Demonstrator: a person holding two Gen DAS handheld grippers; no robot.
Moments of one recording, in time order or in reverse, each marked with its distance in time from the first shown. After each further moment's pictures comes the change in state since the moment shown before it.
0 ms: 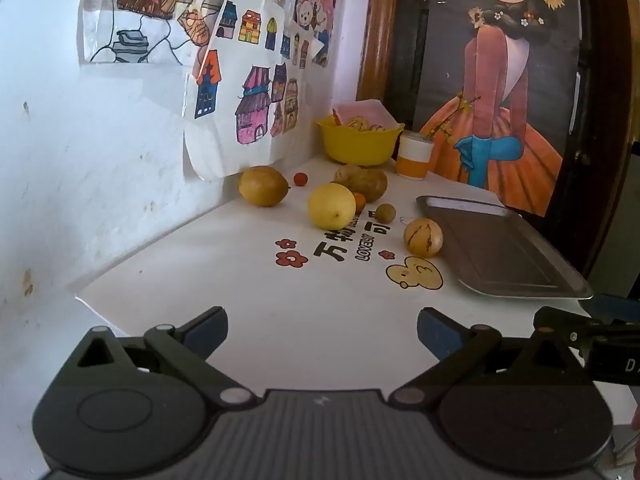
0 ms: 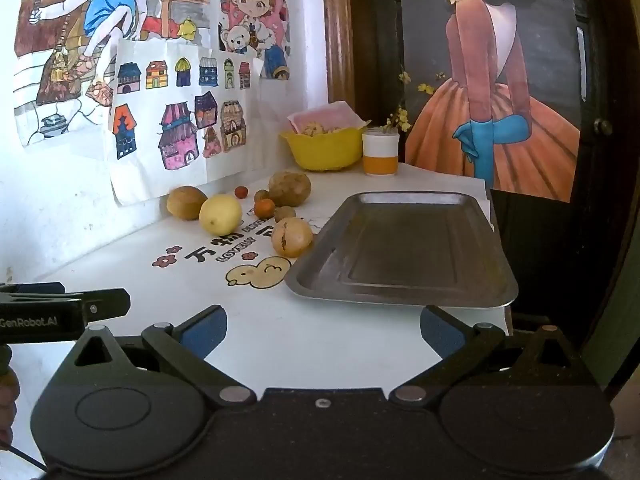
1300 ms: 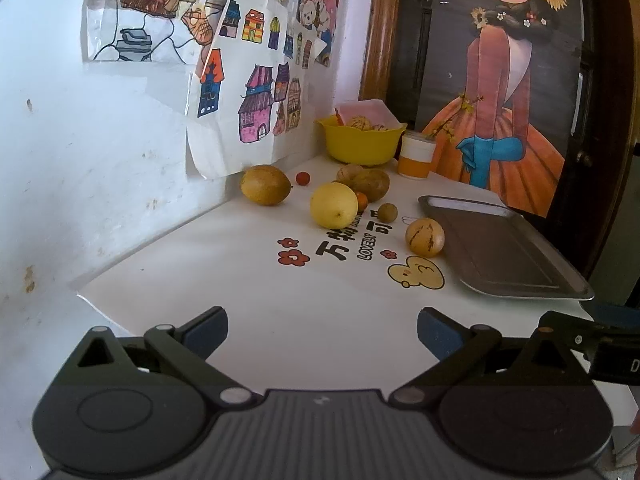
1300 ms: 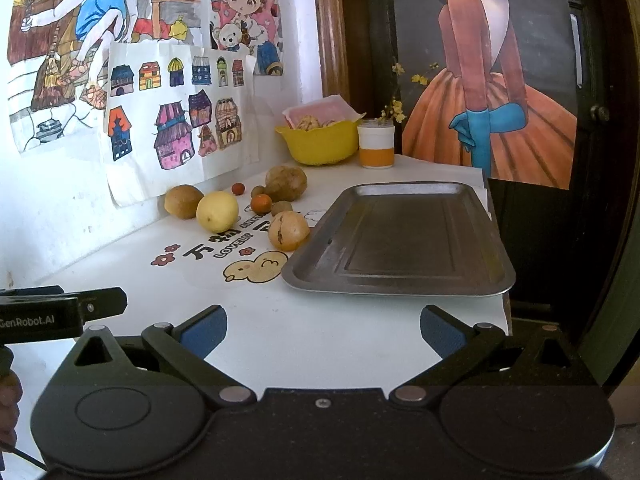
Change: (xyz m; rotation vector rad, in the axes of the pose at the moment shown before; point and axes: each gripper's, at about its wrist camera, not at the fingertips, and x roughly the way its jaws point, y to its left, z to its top) left arm -0.001 0.002 0.002 -0.009 0.004 0.001; right arm 0.000 -0.004 -0.001 0.027 0.015 0.003
